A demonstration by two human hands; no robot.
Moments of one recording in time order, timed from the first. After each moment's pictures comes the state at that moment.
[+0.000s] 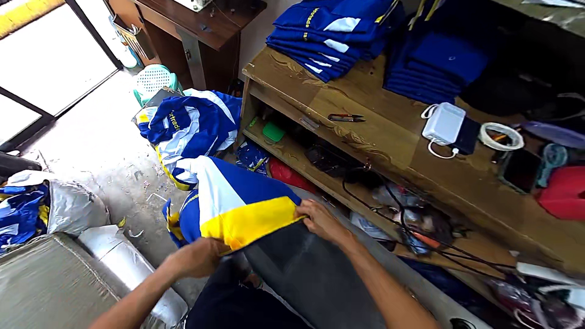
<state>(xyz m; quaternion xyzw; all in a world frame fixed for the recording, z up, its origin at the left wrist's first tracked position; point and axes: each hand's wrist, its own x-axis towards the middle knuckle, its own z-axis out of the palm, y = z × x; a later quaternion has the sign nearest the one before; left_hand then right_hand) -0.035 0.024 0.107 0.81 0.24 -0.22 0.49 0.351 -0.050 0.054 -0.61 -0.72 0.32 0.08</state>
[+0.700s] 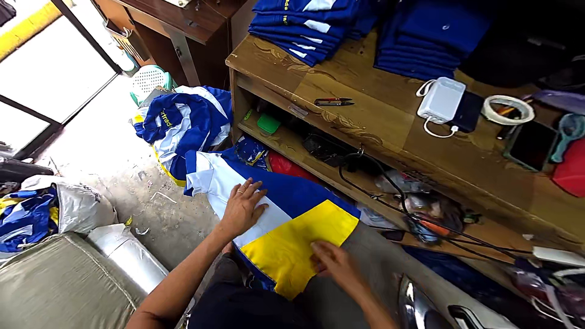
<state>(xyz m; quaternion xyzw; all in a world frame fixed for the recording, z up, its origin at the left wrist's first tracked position) 0.107 0.024 0.034 0.89 0.33 0.13 0.28 0.333 -0.198 0.061 -0.79 -0.32 0.46 0.24</state>
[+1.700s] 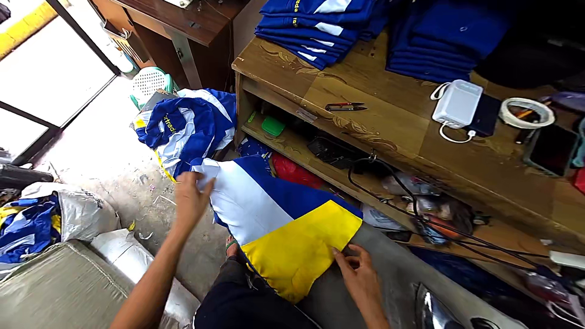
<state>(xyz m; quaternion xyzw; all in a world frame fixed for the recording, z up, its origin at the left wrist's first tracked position) 0.000 0.115 0.080 0.77 0.56 0.19 0.23 0.317 -0.204 0.035 -0.90 -0.26 0.23 0.26</state>
